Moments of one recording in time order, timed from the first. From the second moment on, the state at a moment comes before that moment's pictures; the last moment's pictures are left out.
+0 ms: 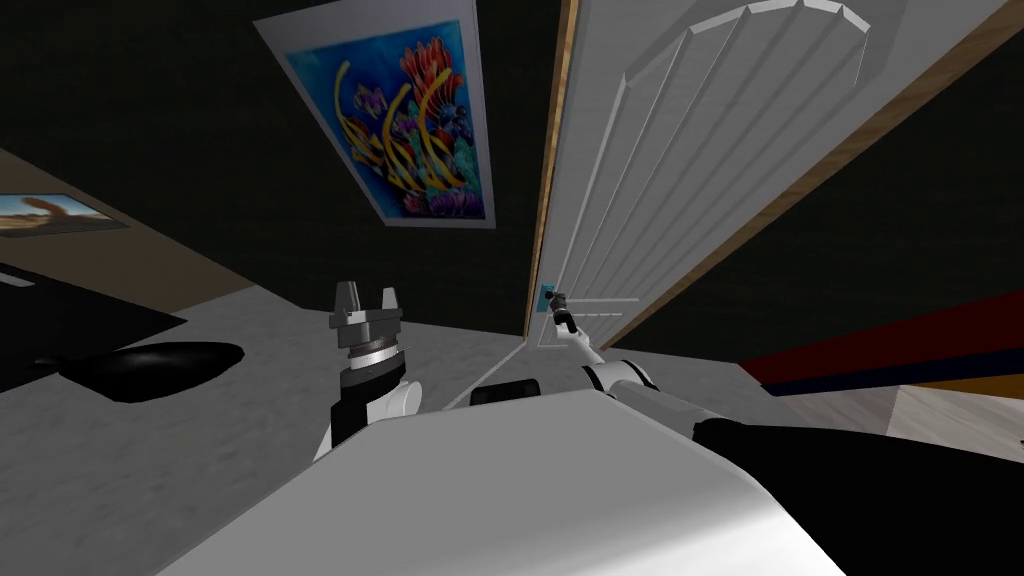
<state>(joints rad) -0.42 -0.25 -0.07 -0.65 -0.30 -0.53 -0.18</state>
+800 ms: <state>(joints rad) -0.39 -0.23 -0.07 -0.70 -0.41 -0.52 -0.33</state>
